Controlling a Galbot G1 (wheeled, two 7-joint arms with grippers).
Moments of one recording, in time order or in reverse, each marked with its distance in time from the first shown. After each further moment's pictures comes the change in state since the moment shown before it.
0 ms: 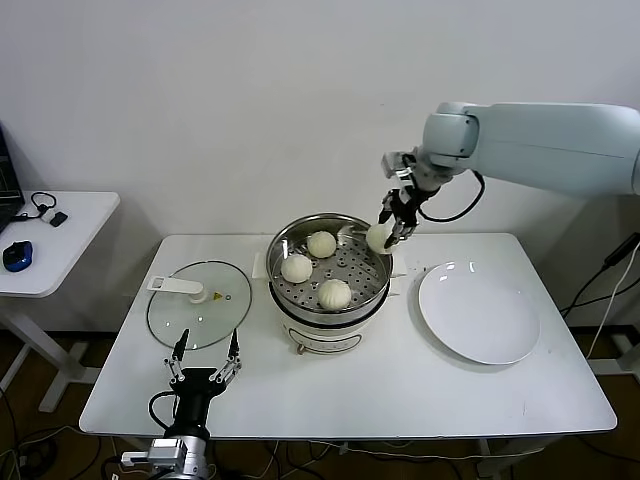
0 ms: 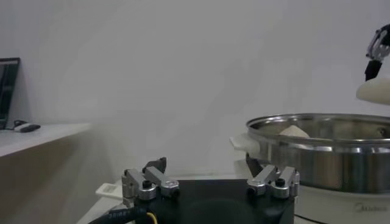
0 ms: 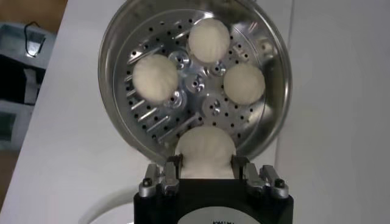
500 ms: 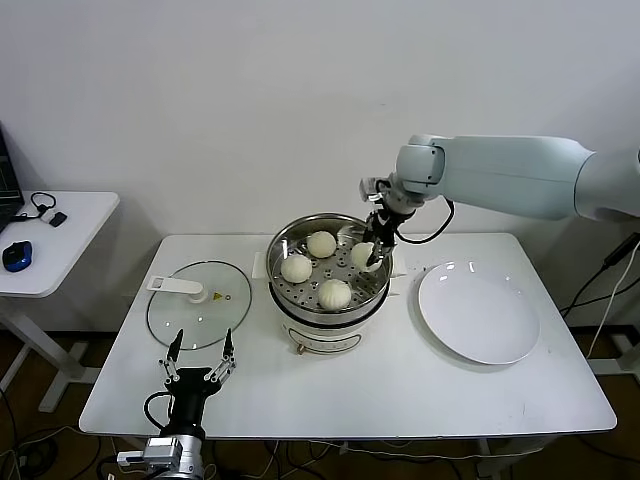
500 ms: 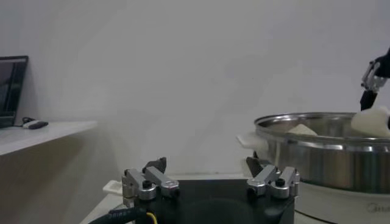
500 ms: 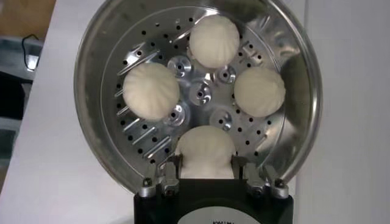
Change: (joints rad) left arm -0.009 0.000 -0.018 0.013 -0.015 -0.003 -0.003; right arm -0.139 0.057 0.047 -0.069 0.012 -0.043 0.045
